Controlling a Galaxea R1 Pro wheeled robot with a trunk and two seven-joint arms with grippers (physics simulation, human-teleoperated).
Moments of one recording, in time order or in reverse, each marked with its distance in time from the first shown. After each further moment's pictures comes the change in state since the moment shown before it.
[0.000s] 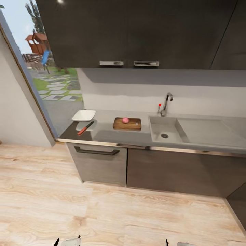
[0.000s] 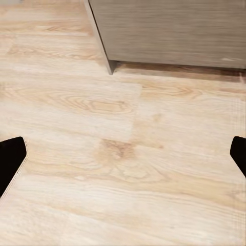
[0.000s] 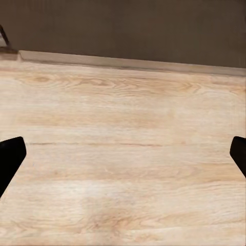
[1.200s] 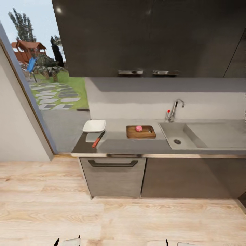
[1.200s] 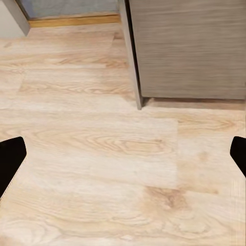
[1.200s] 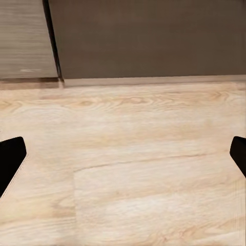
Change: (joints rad) left arm 0.000 0.000 0.000 0.000 0.000 0.002 -0.001; right arm 0.000 0.000 0.000 0.000 0.000 0.000 0.000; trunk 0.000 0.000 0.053
